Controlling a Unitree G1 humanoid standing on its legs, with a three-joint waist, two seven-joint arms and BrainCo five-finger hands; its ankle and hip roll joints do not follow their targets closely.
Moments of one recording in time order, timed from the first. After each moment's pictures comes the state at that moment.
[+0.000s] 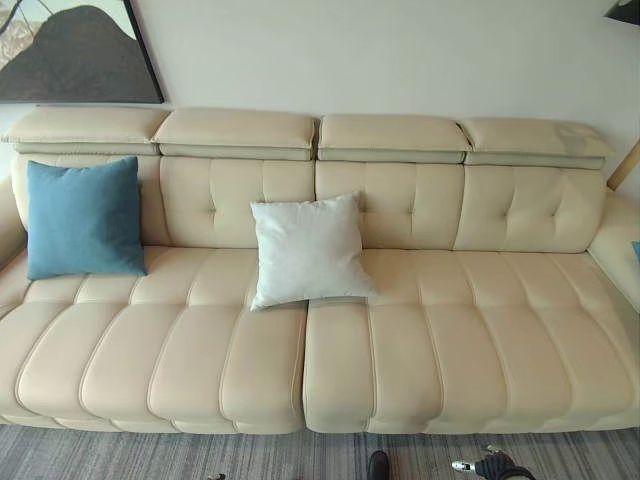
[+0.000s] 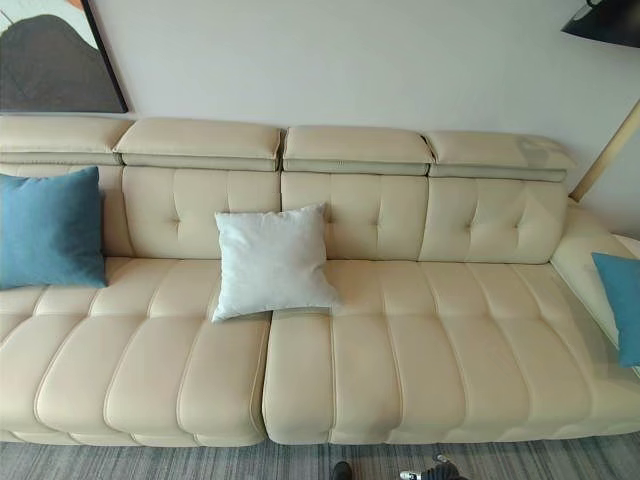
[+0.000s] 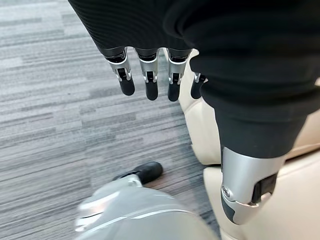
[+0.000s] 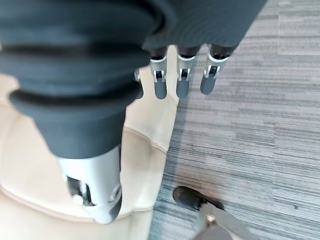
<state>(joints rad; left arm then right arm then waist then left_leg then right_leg) 0.01 0.25 -0.19 1.26 0.02 -0.01 0.09 -0.03 -0.28 0.18 1.21 0.06 0.01 -0.12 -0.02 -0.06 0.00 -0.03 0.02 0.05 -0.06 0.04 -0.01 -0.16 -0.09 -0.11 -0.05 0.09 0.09</state>
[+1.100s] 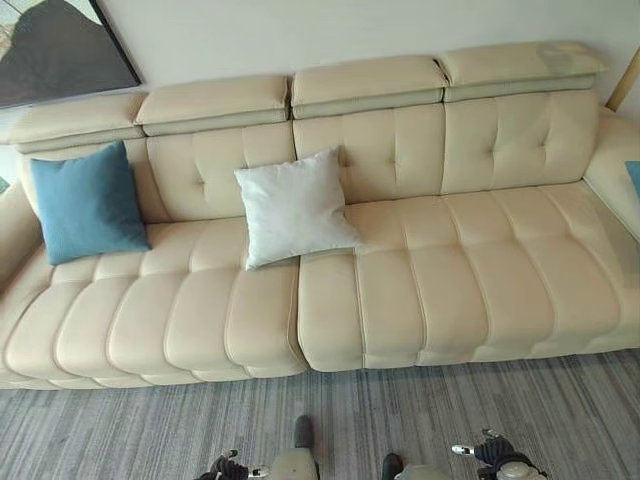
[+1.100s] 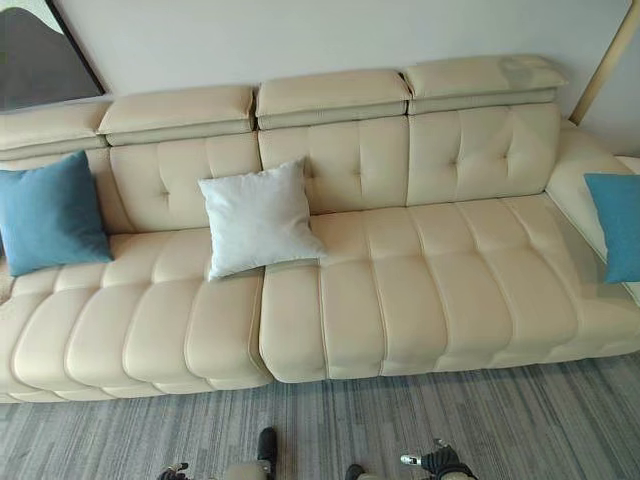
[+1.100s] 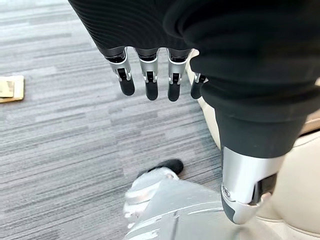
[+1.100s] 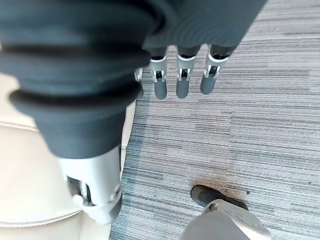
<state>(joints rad) -0.01 0.23 -0.20 1.23 -0.02 -0.02 0.12 -0.09 -0.30 0.19 1.21 0.08 0.00 -0.16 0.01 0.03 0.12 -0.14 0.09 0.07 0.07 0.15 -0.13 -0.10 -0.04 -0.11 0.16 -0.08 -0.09</state>
